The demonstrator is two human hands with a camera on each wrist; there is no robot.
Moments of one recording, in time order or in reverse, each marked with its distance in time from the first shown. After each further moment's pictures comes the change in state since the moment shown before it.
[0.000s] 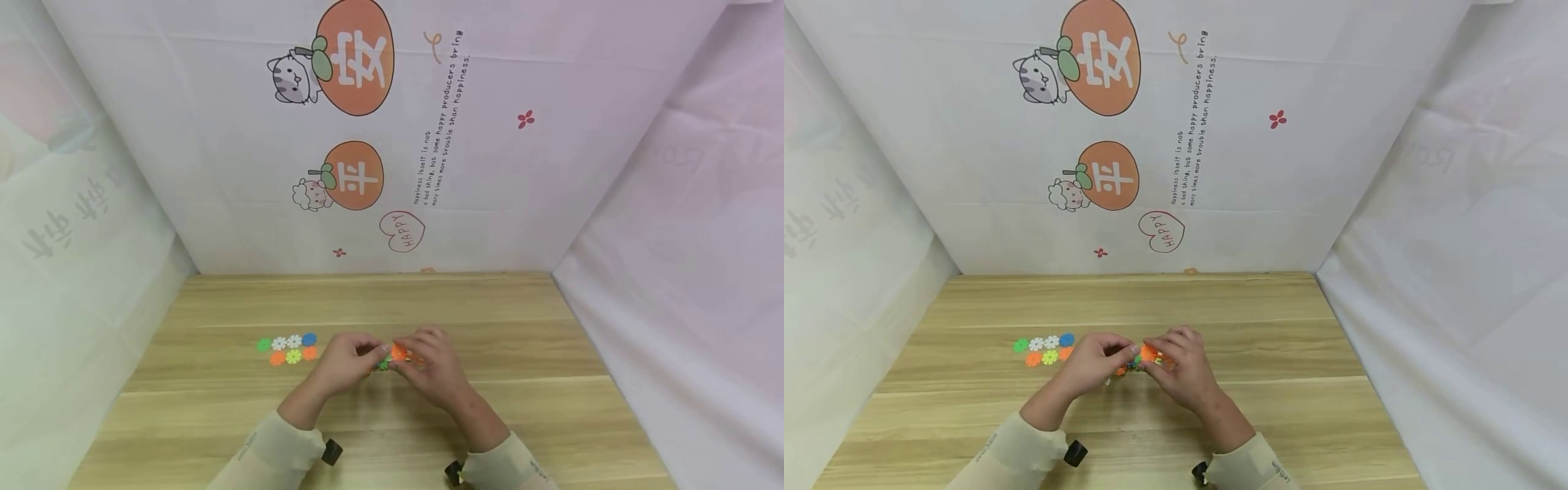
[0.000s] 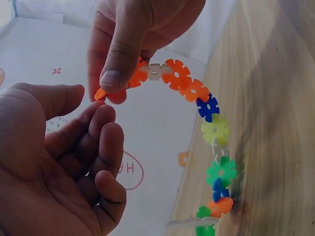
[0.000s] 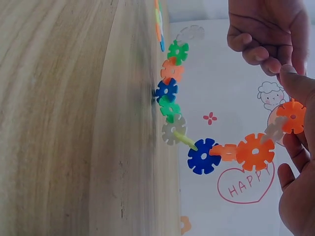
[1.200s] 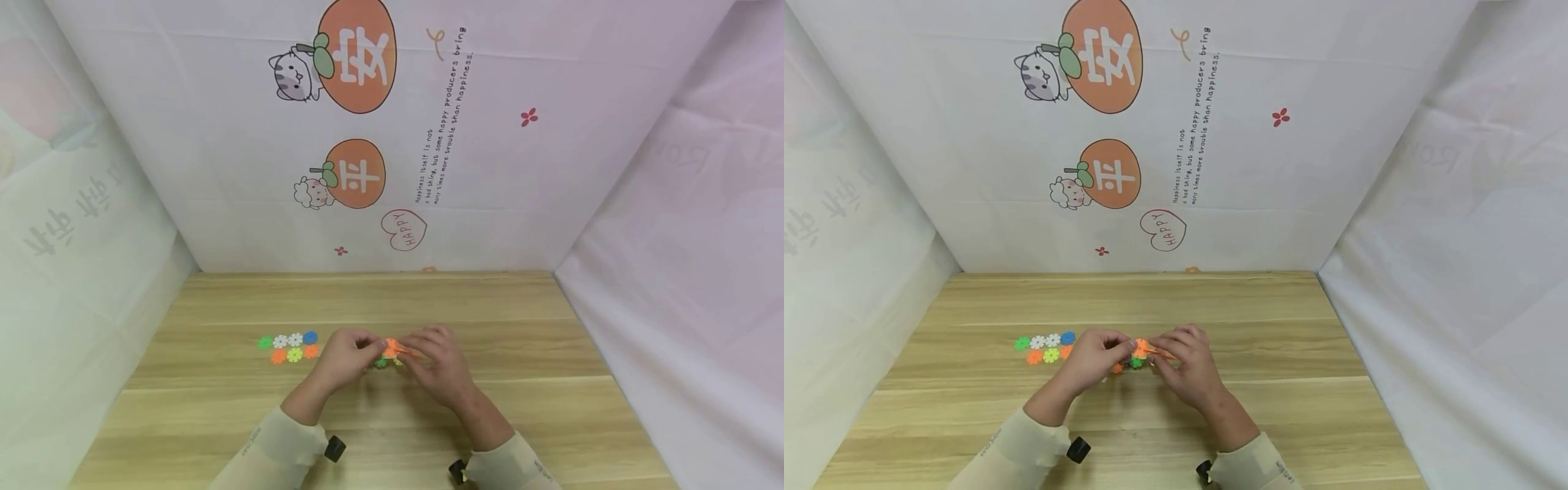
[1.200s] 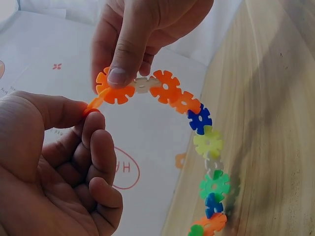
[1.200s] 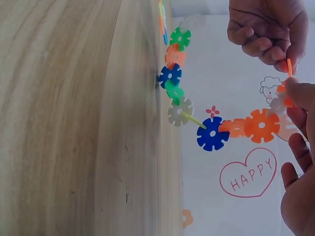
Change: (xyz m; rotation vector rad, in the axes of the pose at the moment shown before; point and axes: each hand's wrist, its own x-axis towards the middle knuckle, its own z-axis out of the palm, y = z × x) left_hand 0.005 -0.004 0.000 -0.056 0.042 -0.048; right_hand -0.001 0.008 -0.001 0.009 0.061 -0.038
